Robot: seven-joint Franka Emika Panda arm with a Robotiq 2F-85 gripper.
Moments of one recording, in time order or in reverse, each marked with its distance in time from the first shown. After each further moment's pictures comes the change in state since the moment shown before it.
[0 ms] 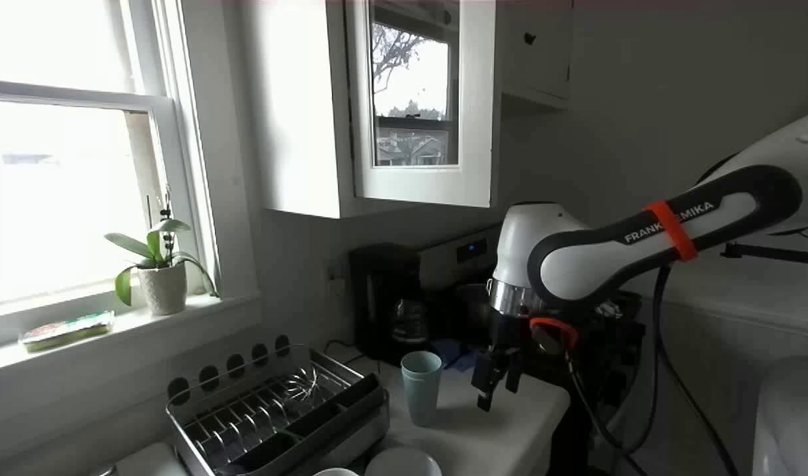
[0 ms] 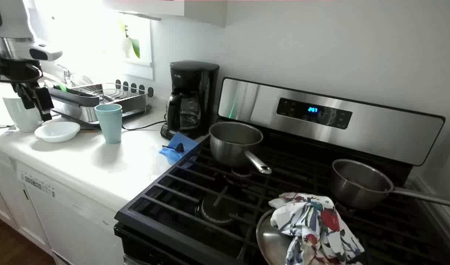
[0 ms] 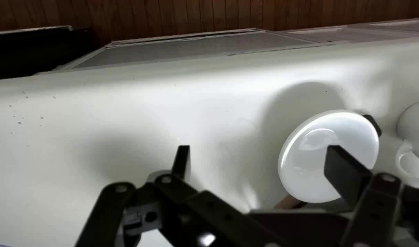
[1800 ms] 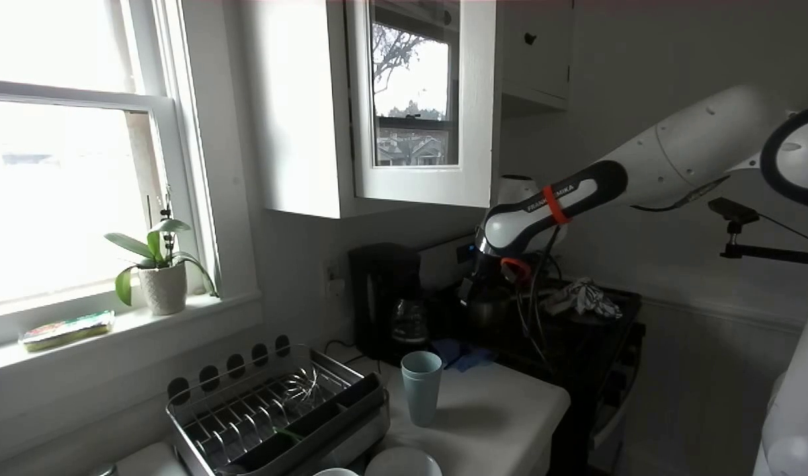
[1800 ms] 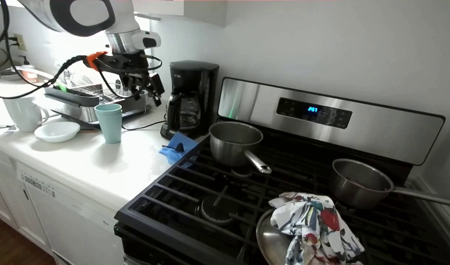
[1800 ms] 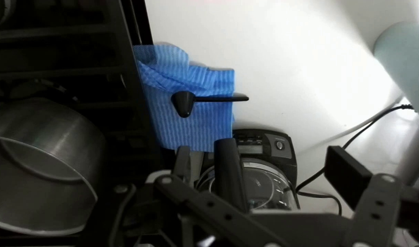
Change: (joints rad) arm -0.211 0.429 -0.239 0.445 -0.205 0.196 -0.349
